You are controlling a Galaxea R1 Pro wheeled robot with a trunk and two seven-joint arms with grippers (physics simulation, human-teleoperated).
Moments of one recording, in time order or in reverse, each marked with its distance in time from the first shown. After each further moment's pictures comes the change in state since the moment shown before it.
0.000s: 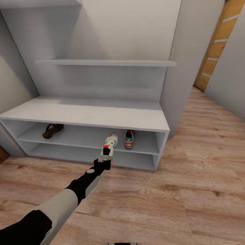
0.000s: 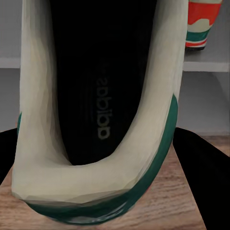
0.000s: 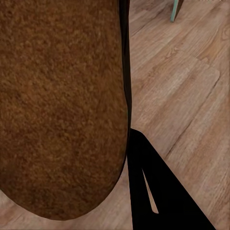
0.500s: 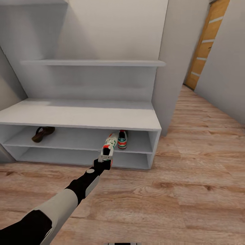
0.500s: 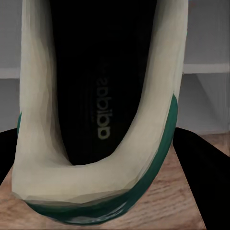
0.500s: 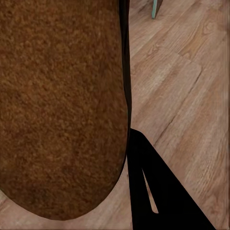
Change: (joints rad) left arm 0.000 0.000 0.001 0.000 0.000 0.000 0.000; right arm 0.000 0.000 0.000 0.000 0.000 0.000 0.000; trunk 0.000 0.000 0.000
